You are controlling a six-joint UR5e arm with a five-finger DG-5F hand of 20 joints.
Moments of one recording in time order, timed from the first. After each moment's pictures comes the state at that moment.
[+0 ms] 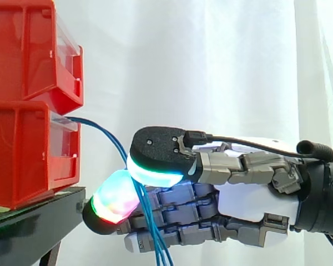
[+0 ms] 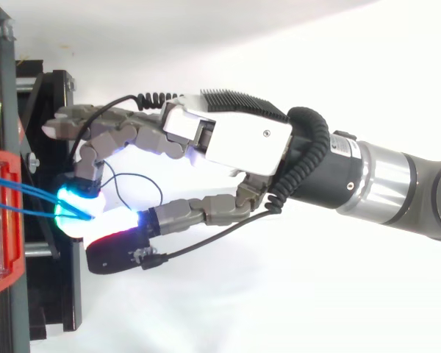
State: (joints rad) arm 0.17 -2.40 -1.22 -2.48 -1.17 -0.41
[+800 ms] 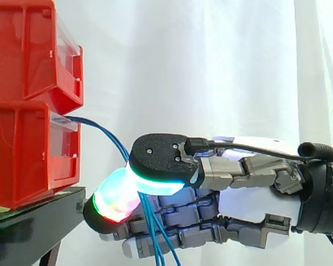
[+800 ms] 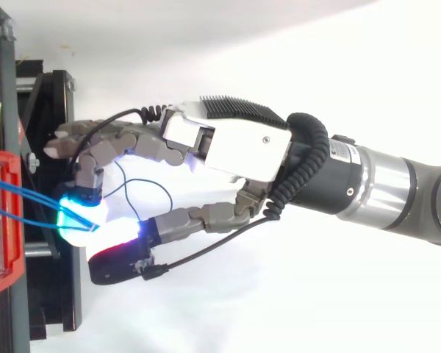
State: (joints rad) arm 0.17 -2.40 -1.21 -2.48 -1.17 -0.40
